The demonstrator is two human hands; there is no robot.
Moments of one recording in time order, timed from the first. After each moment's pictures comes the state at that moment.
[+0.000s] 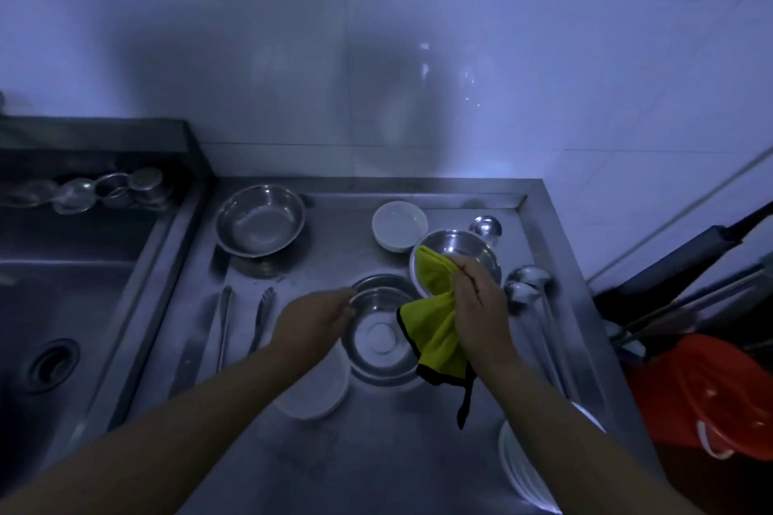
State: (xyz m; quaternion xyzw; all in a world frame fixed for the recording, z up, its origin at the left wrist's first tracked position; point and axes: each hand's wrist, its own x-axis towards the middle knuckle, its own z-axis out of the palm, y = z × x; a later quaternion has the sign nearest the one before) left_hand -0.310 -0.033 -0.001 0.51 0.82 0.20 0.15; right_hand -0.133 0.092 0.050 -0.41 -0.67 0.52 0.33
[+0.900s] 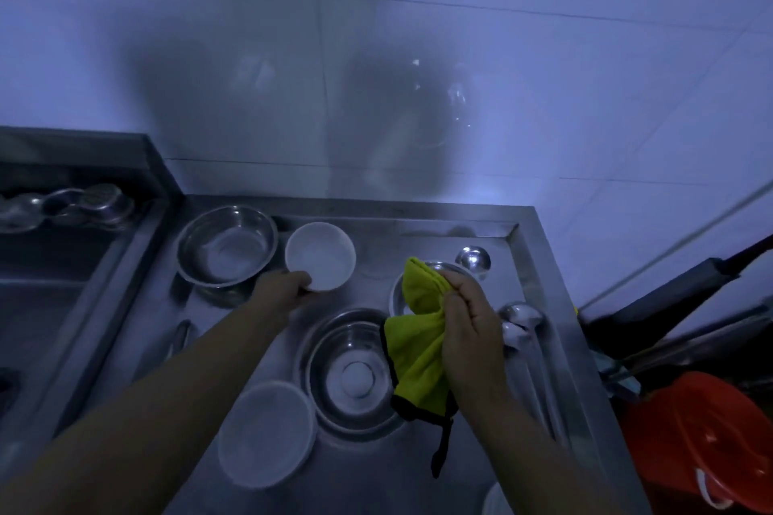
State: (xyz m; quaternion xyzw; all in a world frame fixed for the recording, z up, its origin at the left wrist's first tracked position) left_hand -0.379 0.079 -0.034 -0.06 0.70 0.59 0.40; right_hand -0.146 0.134 0.055 -0.41 -0.62 0.55 0.36
